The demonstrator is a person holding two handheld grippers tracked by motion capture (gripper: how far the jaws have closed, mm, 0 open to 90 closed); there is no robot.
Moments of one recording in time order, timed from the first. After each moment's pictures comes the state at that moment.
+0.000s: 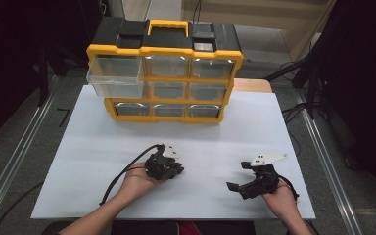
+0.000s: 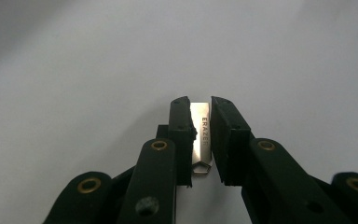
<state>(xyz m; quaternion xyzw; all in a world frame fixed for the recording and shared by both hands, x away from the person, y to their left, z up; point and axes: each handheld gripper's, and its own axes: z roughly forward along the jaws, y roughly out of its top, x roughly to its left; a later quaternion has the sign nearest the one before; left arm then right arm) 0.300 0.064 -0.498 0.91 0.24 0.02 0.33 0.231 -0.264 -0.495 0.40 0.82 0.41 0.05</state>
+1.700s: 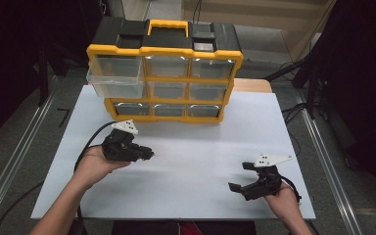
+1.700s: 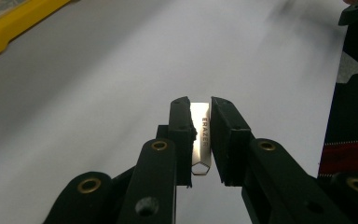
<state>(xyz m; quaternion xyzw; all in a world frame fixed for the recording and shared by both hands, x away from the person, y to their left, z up) 0.324 0.162 -0.418 0.90 0.26 -0.03 0.36 0.225 -0.270 -0.491 0.40 0.81 0.43 0.04</state>
